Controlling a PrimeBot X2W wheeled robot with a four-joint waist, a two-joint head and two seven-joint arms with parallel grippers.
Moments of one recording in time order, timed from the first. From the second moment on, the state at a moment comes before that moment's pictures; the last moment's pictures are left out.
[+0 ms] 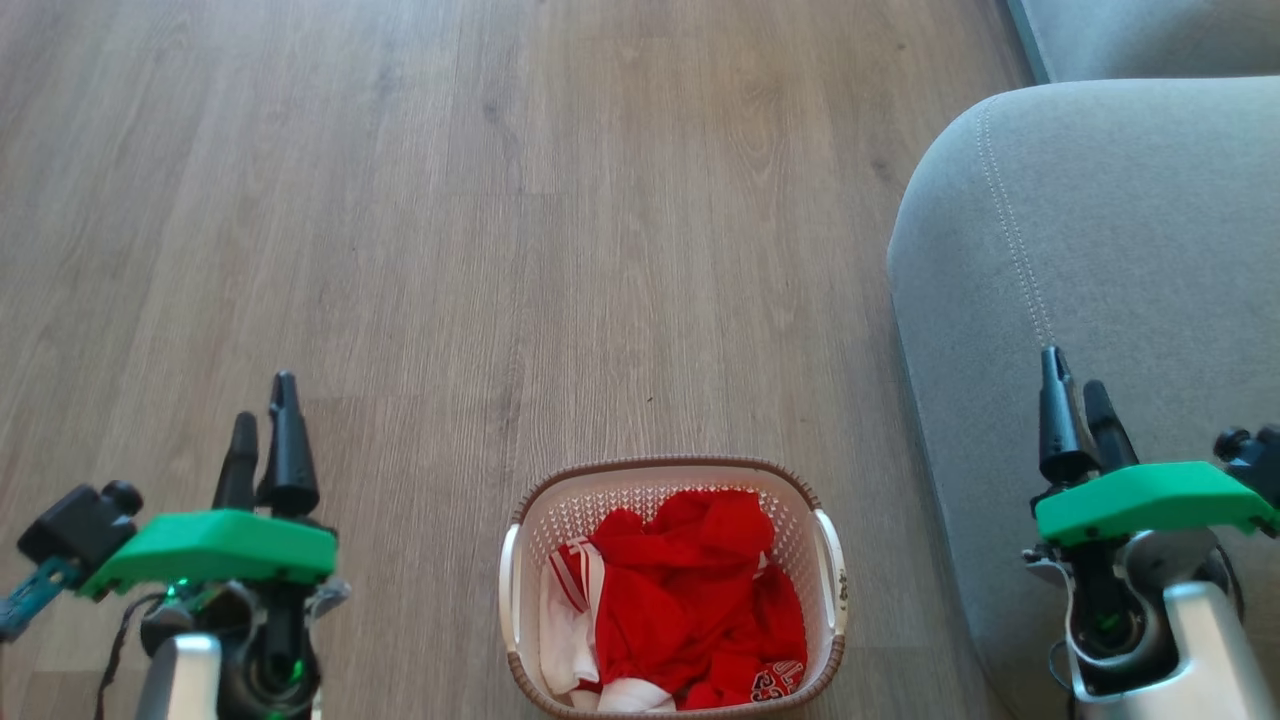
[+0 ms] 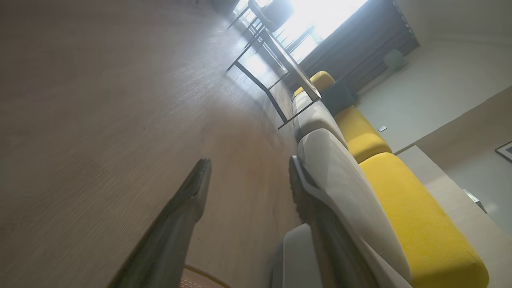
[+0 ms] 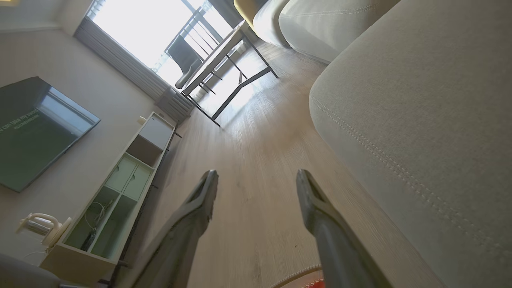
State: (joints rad) left arm -0.05 0.03 0.02 0.08 -0.87 0.01 -0.08; right arm -0.12 -0.03 -0.05 0.14 0.84 0.12 -0.07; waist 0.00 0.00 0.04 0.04
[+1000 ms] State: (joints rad) left arm -0.11 0.14 -0.38 0.26 -0.40 0.20 -0.16; right arm -0.15 -0.04 0.13 0.21 0.29 0.12 -0.16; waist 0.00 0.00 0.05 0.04
